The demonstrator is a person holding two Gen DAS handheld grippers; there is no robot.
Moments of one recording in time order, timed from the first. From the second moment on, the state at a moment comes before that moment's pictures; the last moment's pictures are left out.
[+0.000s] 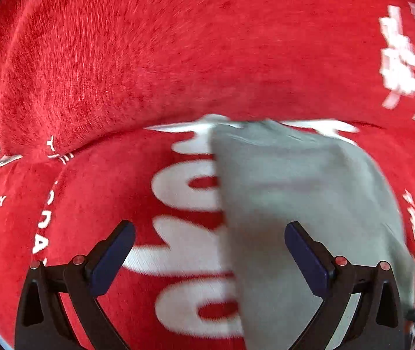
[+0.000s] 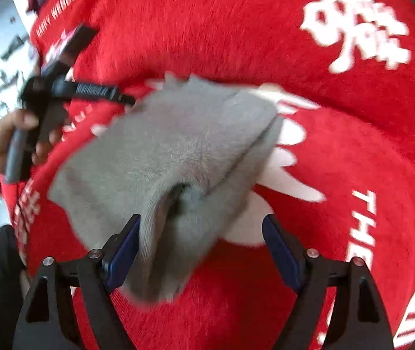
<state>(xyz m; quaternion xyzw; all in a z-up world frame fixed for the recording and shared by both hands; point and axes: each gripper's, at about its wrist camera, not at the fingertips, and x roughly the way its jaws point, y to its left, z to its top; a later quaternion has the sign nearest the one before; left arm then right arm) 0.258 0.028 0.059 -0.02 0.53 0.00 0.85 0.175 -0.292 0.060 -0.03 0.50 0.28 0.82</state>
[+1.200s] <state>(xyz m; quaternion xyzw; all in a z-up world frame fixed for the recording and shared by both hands) 0.124 0.031 0.036 -0.04 0.52 0.02 0.85 0.180 -0.252 0.031 0.05 0.55 0.33 0.76</state>
